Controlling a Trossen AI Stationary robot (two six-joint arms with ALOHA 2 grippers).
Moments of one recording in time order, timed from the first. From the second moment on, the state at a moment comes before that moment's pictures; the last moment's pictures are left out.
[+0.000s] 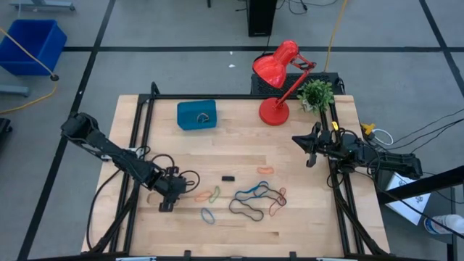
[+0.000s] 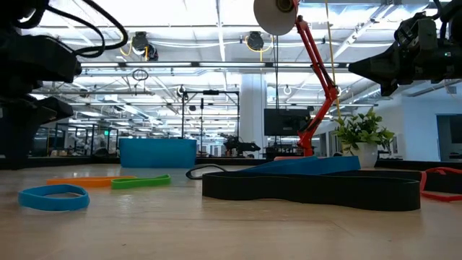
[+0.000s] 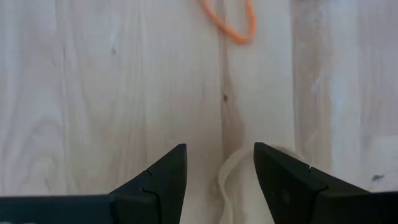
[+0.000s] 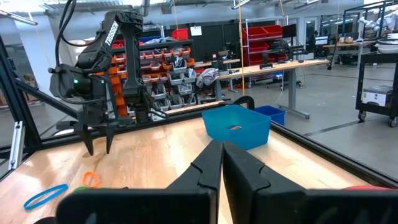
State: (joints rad) left arm -0.55 1.30 0.56 -0.48 -0.02 -0.52; right arm -0.14 0.02 0.02 0.07 0.13 0.12
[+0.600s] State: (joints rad) left arm -0.54 1.38 0.56 -0.52 0.03 -0.44; right arm -0.14 0.02 0.02 0.07 0.14 0.11
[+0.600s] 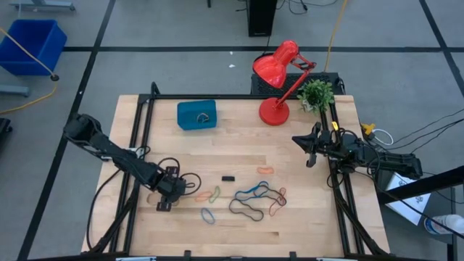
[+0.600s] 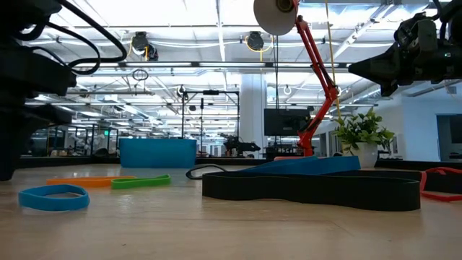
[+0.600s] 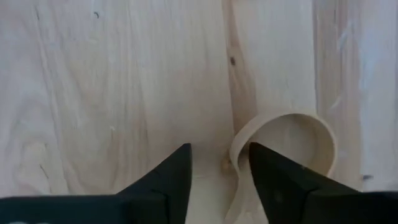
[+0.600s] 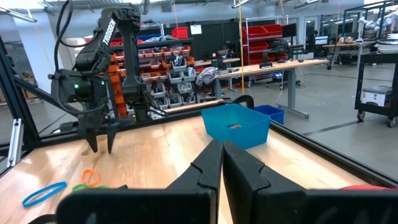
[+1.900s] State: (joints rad) left arm -0.19 1.33 1.14 -0.36 -0.31 0.17; right arm -0.14 0.02 0.02 0.07 0.14 0.11
